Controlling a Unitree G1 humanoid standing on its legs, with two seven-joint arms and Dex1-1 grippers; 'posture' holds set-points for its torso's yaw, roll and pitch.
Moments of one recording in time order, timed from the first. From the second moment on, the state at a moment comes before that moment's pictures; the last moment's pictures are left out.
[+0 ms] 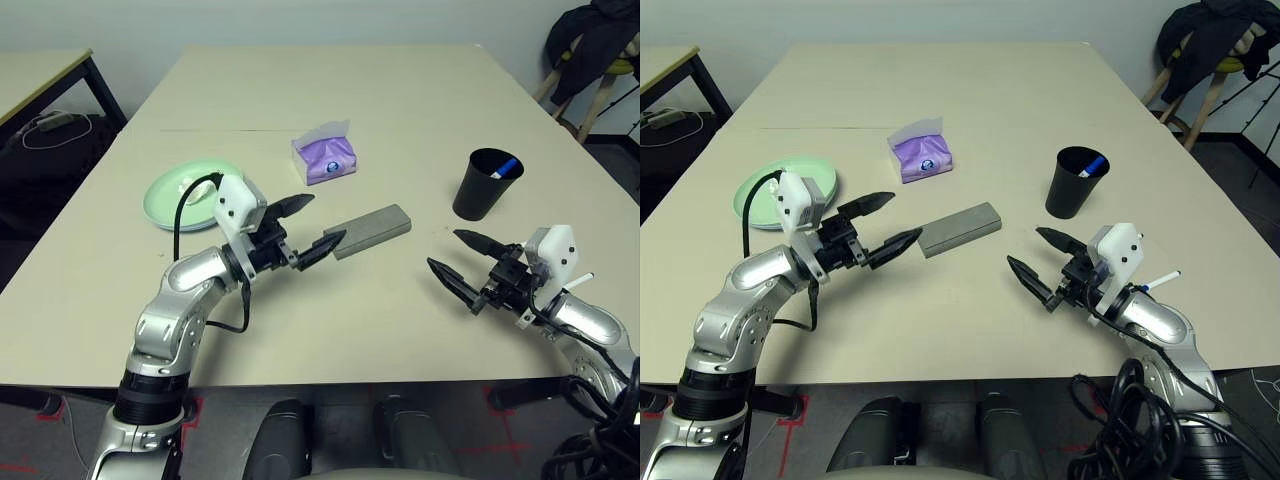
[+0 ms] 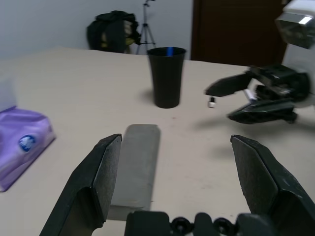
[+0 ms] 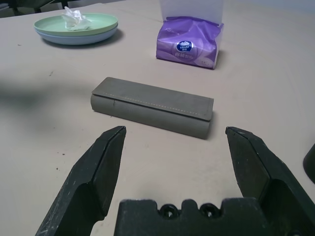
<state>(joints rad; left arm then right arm) -0.20 0.42 -0.05 -0.35 -0.40 0.35 -0.85 -0.01 -0.47 -0.12 -0.14 0.37 0.09 0.78</state>
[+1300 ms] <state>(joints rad) -0.19 0.49 -0.10 -0.37 -0.46 0.31 -0.91 -0.06 -0.52 -0.11 -0.07 0.35 0.05 0.80</state>
